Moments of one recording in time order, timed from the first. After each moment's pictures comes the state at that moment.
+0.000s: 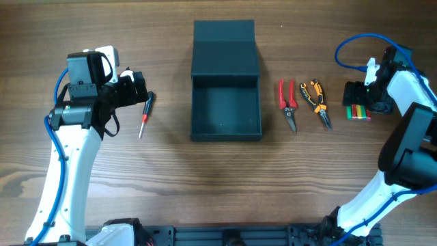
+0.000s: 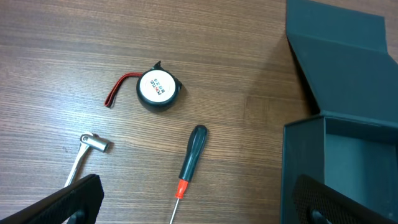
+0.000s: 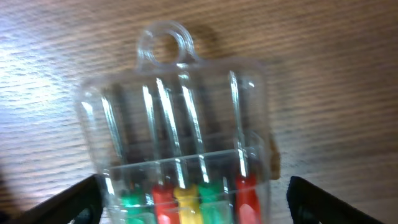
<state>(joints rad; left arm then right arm) 0.05 1.34 1.10 -0.66 0.06 -0.14 -0.36 2.01 1.34 -0.70 0.01 -0.17</state>
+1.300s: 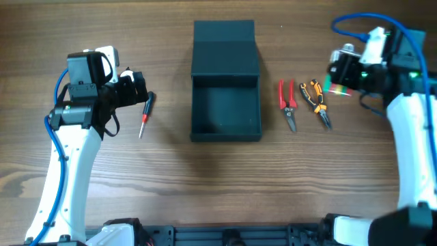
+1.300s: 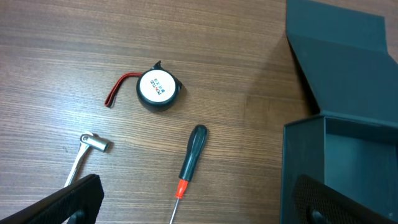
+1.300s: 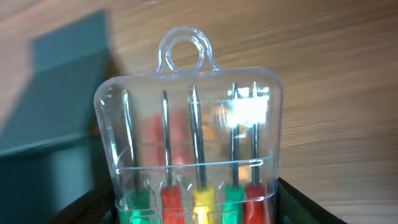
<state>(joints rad) 0.05 1.34 1.10 -0.66 0.06 -0.14 -0.16 1.50 1.33 -0.84 -0.21 0.19</state>
